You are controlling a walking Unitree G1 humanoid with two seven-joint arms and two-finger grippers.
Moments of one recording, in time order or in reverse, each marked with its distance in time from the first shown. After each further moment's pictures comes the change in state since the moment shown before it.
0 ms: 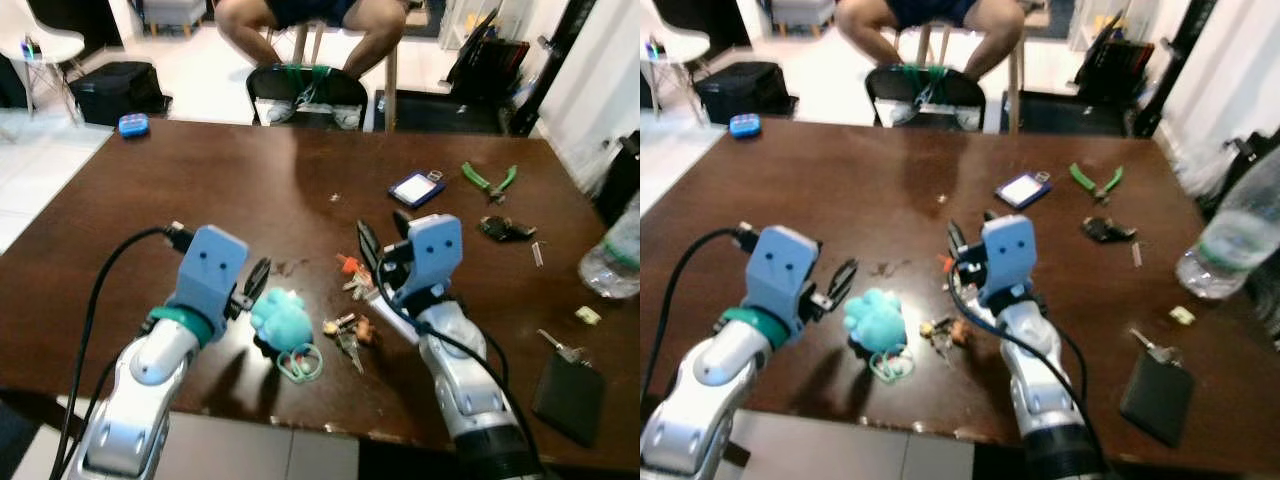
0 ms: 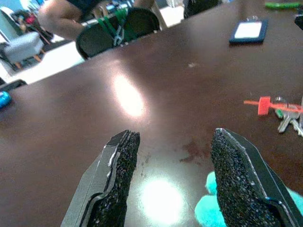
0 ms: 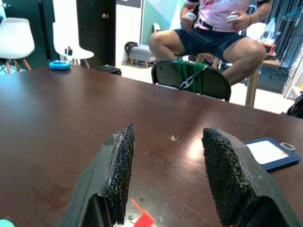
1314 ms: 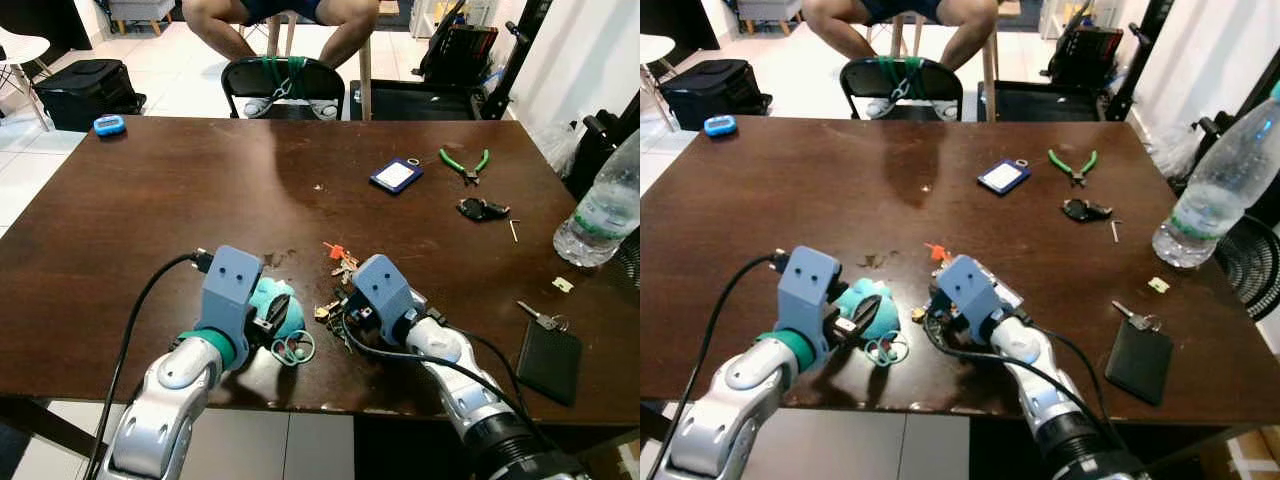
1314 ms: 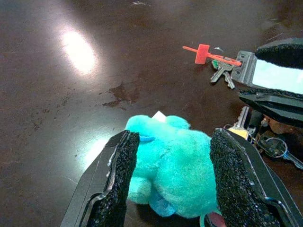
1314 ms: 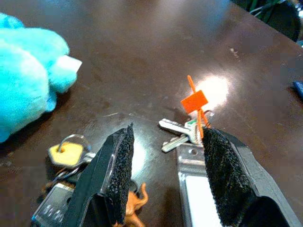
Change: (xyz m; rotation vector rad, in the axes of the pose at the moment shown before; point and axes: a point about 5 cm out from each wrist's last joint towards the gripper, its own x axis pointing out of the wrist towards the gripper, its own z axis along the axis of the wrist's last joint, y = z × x) left arm 0.005 -0.022 -0.028 -0.234 0.226 -0.032; right arm -0.009 0.013 -0.056 -0.252 0.320 0.370
